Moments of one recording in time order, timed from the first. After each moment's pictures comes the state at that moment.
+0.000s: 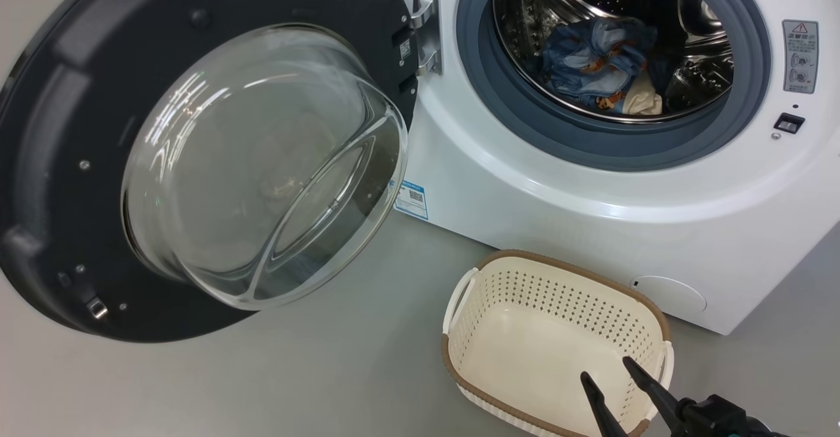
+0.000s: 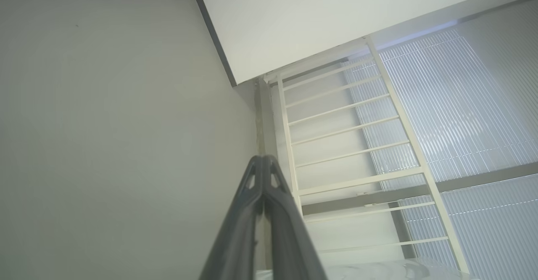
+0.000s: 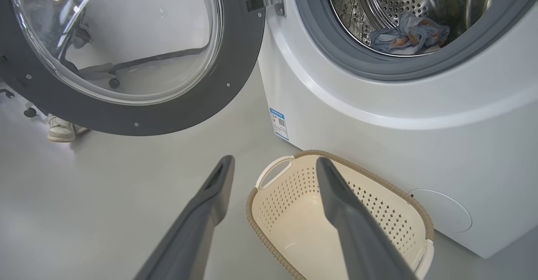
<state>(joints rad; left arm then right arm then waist) -0.76 0.40 0.55 0.83 -1.17 0.03 0.20 0.06 -0.18 0.21 0.22 0.25 0.13 -0.26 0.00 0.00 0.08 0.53</state>
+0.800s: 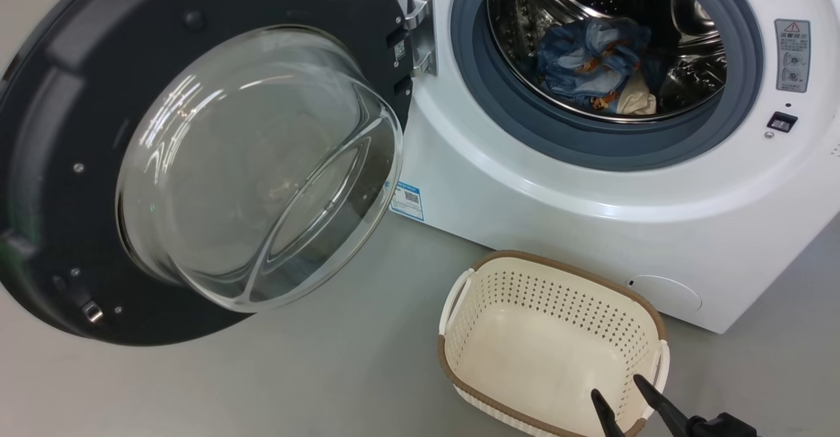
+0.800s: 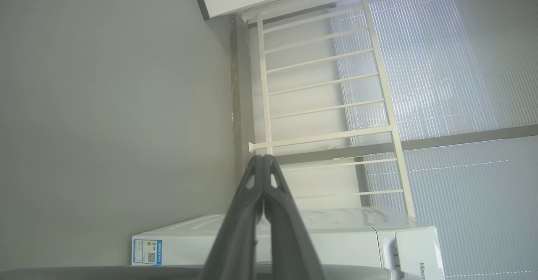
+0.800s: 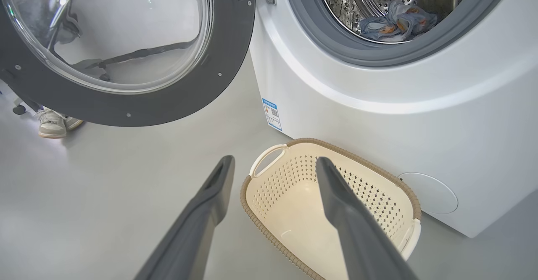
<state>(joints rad) -0.86 0.36 0.52 1.01 -1.25 -0.10 0.32 0.12 -0.19 0.18 0.20 0.25 0.13 -0.26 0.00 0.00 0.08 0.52</state>
